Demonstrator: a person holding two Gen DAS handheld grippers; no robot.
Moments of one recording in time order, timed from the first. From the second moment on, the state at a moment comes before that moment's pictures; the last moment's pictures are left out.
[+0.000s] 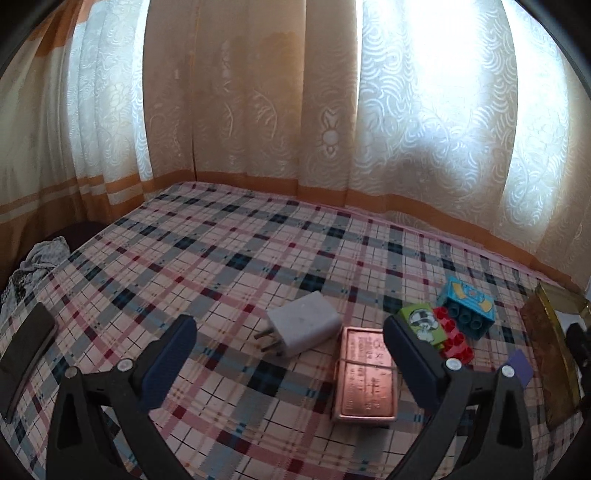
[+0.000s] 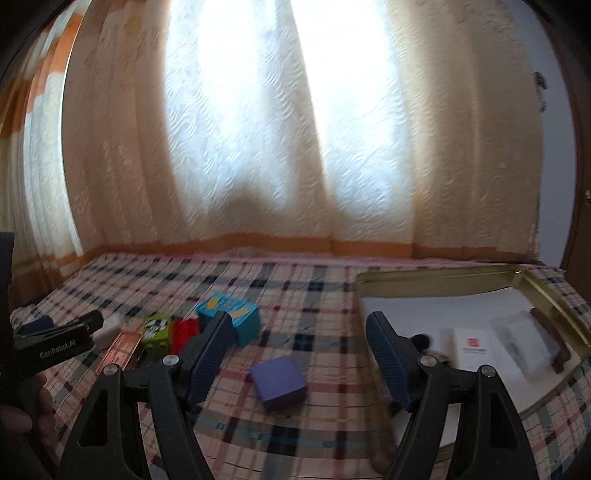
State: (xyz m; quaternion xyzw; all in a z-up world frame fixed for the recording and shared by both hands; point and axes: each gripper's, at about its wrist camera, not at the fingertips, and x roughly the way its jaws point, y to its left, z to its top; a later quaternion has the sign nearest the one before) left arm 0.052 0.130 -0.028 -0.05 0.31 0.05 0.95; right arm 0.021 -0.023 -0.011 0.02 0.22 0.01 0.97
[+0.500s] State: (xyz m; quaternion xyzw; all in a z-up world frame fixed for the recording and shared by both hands) left arm 0.060 0.096 -0.051 -0.01 0.40 -0.04 0.91; right arm 0.061 -0.002 -0.037 0.01 0.34 0.06 0.94
